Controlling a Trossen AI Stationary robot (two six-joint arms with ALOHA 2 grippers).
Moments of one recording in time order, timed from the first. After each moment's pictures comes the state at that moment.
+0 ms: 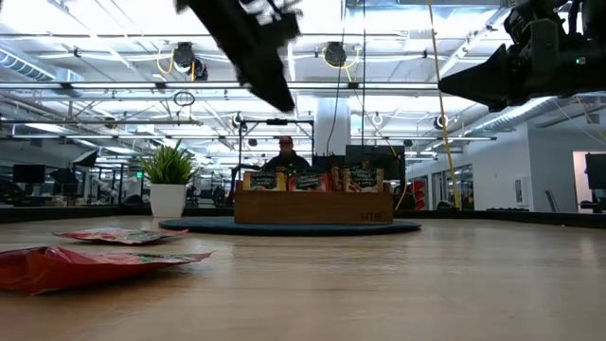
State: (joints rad) left arm 0.12 1.61 1.25 -0.43 -0.30 0.08; right arm 0.33 0.85 0.06 0.81 0.65 -0.07
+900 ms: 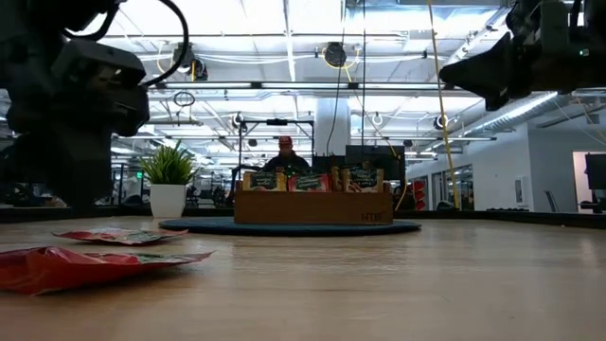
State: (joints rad) left arm -0.42 1.35 0.57 -0.25 -0.10 -1.41; right arm 0.33 0.84 0.06 0.85 0.59 -0.01
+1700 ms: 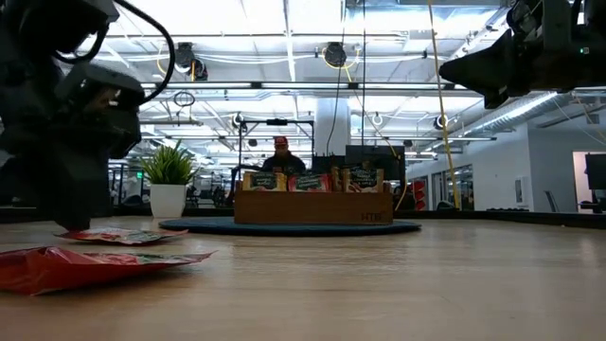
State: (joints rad) left arm -0.43 1.37 0.46 -0.04 -0.10 -1.52; right arm 0.33 0.84 0.06 0.87 0.57 -0.02
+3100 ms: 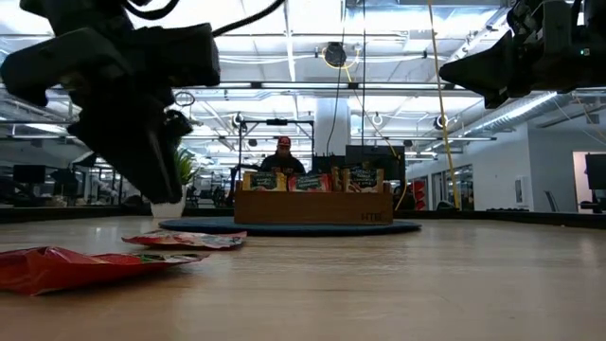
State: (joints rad) left arm -0.42 1.66 0.91 -0.36 -0.19 -0.44; right arm 0.33 0.84 0.06 0.87 0.57 -0.04
